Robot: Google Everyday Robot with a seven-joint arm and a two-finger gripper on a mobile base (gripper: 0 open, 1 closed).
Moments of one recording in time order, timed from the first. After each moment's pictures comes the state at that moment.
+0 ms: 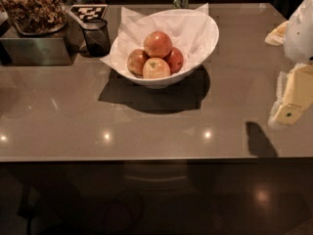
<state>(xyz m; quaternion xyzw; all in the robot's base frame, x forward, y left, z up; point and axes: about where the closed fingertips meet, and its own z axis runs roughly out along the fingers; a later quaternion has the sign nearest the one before) 0.438 -0.217 0.976 -0.60 0.78 -0.03 0.16</state>
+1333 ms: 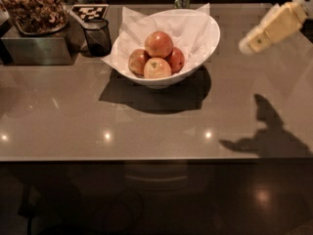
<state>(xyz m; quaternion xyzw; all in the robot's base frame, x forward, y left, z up) 0.557 -0.223 1.041 -0.44 0.80 0.03 0.40</state>
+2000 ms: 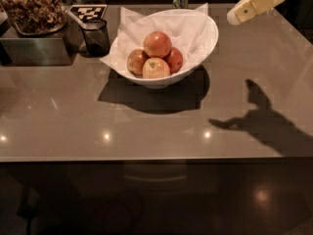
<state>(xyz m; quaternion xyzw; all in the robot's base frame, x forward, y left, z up) 0.619 -0.210 1.070 -0.42 0.78 0.06 0.46</state>
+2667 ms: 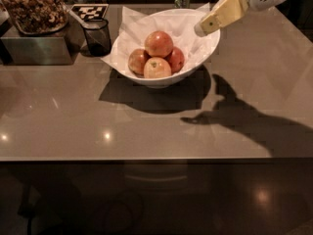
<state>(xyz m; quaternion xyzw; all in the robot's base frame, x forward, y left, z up) 0.628 -0.144 1.031 -0.44 0.77 0.15 0.43</state>
